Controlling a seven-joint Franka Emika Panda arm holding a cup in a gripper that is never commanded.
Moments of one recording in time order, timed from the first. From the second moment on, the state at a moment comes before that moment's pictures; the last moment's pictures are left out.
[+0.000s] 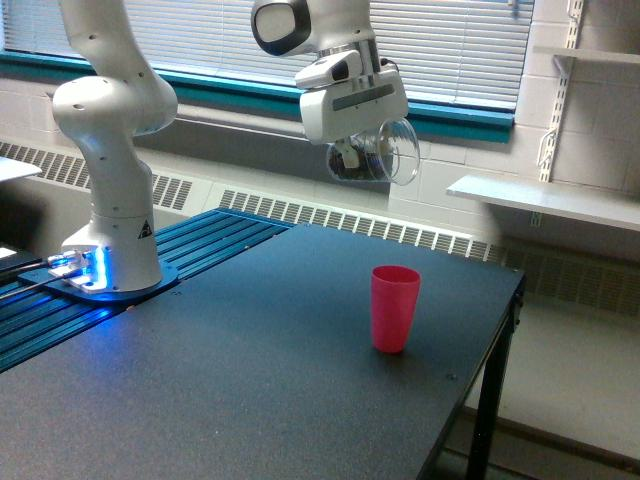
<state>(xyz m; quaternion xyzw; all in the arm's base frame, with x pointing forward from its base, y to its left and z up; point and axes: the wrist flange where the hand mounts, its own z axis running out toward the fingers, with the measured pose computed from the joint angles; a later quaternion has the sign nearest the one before) 0.459 -0.006 0.425 -0.85 0.51 -0.11 0.11</state>
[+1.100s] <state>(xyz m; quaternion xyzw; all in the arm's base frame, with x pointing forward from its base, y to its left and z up) 0.454 0.029 0.356 -0.84 0.53 -0.03 0.13</state>
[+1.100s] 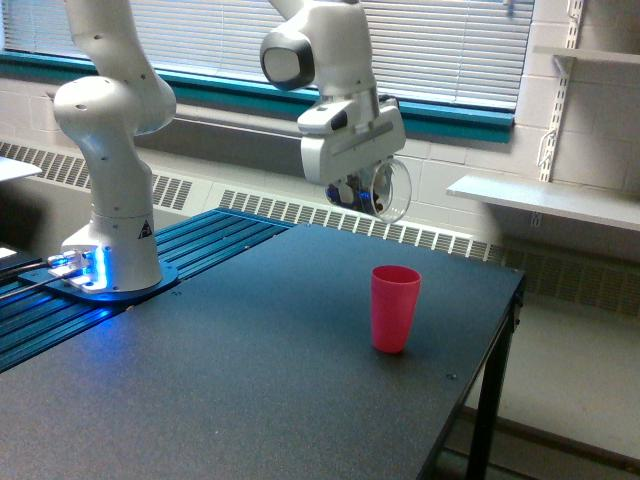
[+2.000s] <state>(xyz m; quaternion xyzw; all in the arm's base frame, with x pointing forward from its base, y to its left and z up) 0.479 0.048 0.316 -0.85 0.52 0.02 0.12</state>
